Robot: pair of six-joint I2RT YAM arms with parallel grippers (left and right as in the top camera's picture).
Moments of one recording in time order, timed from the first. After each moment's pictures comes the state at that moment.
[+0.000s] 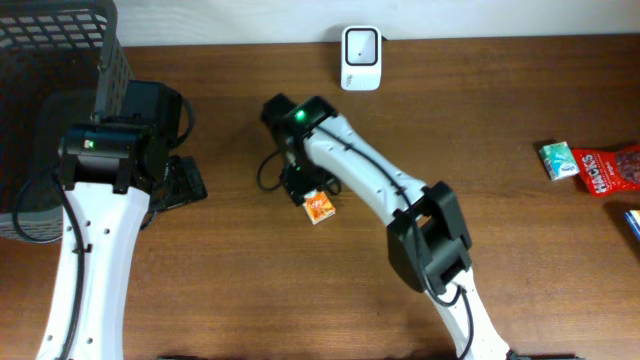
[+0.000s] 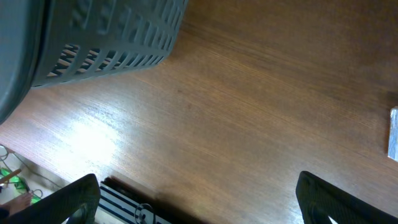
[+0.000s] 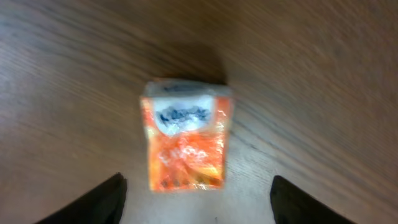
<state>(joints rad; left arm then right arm) -0.11 1.48 1.69 -1.60 -0.33 -0.47 0.69 2.36 2.14 -1.37 0.04 0.16</state>
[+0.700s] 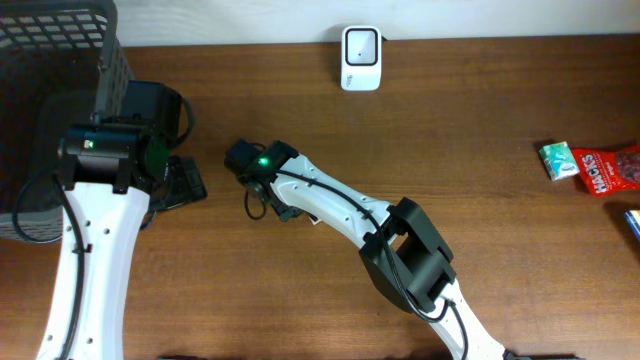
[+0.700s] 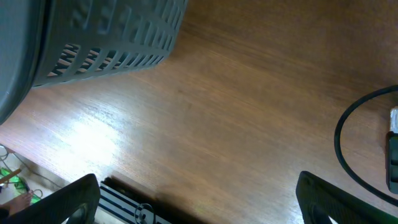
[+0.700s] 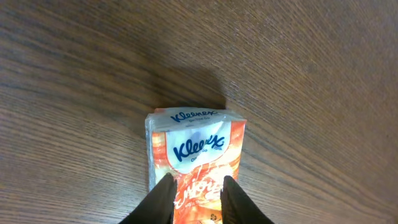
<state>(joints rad) -0.11 1.48 1.69 -1.60 -0.33 -0.47 0.84 2.36 2.01 -1.22 0.38 0.30</state>
